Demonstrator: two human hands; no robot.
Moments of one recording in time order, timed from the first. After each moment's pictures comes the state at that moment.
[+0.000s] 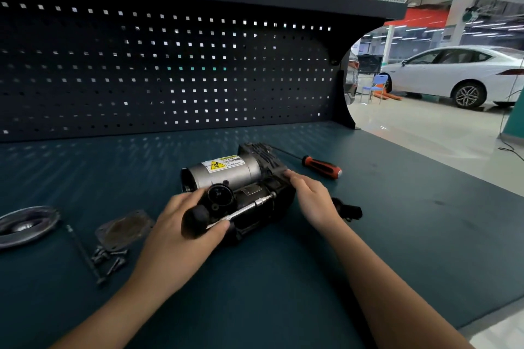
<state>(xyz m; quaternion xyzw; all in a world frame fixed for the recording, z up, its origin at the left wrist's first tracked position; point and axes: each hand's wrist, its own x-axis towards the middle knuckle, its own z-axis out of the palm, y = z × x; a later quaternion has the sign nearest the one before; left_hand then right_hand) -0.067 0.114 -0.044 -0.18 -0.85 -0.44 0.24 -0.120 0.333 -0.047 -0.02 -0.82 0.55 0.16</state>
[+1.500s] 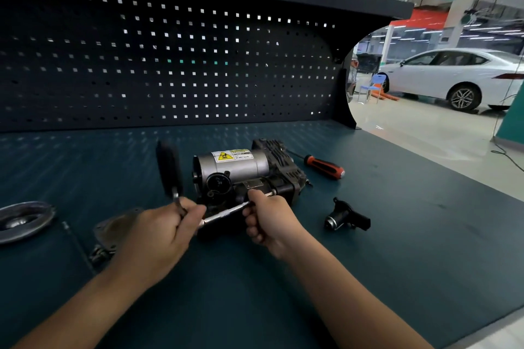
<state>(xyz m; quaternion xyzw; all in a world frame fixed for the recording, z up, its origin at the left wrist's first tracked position) -0.083 0.083 -0.045 -0.22 -0.87 -0.33 0.28 -0.100 0.257 -0.035 -0.12 -0.69 0.71 -0.07</state>
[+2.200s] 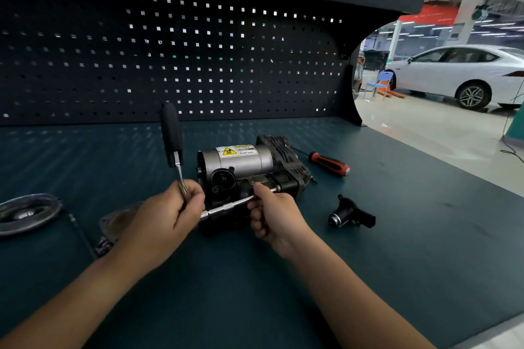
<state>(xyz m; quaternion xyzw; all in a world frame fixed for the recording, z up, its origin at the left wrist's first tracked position) -0.090 0.080 -0.040 -0.21 -0.87 -0.39 0.22 -0.098 0.256 -0.038 -0.12 -0.66 0.74 -0.05</state>
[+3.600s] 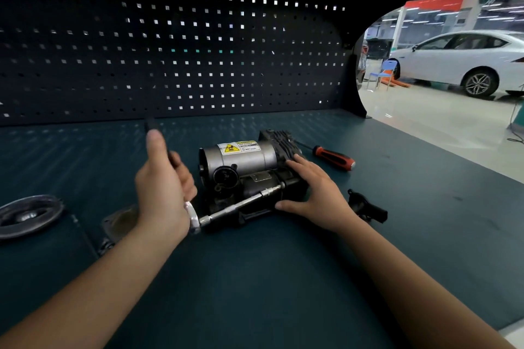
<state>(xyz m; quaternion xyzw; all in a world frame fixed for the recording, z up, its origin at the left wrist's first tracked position) -0.111 0.118 -0.003 0.04 -0.52 -0.83 0.19 -0.127 0.342 -0.057 0.11 -0.93 0.31 0.17</state>
